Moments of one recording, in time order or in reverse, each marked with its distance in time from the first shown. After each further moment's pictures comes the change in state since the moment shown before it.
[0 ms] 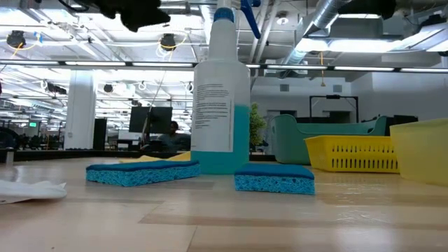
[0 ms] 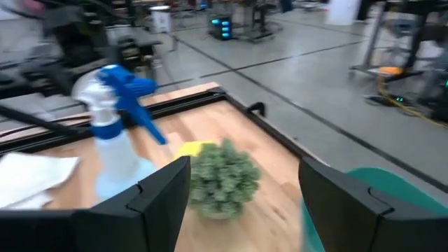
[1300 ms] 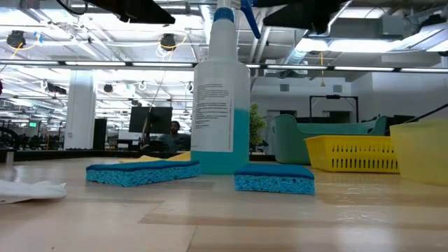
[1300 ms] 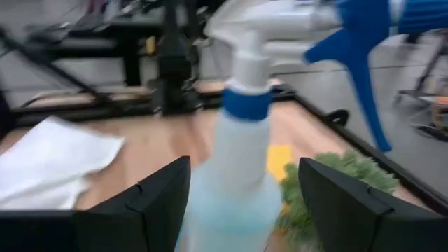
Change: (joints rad) left arm 0.085 0.000 0.000 0.205 -0.488 0.263; right arm 0.001 0.725 0.000 0.772 -0.153 -0.165
